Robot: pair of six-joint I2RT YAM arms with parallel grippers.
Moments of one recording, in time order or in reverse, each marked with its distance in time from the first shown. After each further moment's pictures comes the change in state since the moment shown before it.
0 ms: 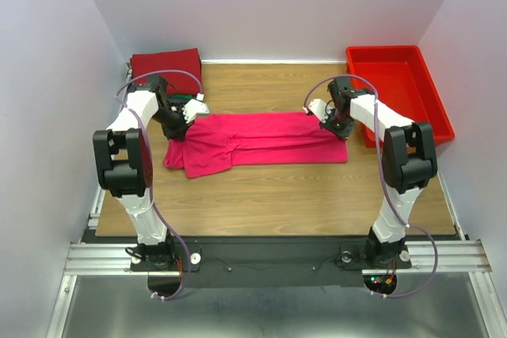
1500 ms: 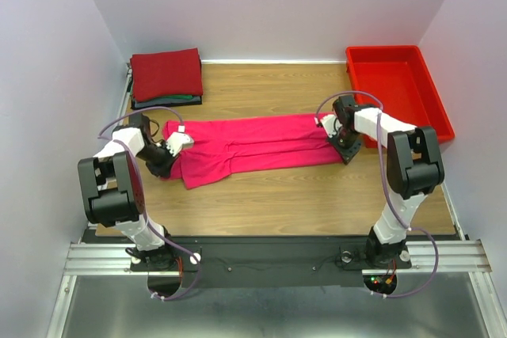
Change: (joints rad) left arm 0.160 -0.234 -0.511 0.199 -0.074 -0.132; right arm -0.025 -0.048 -0.204 -0.010 0.026 0.343
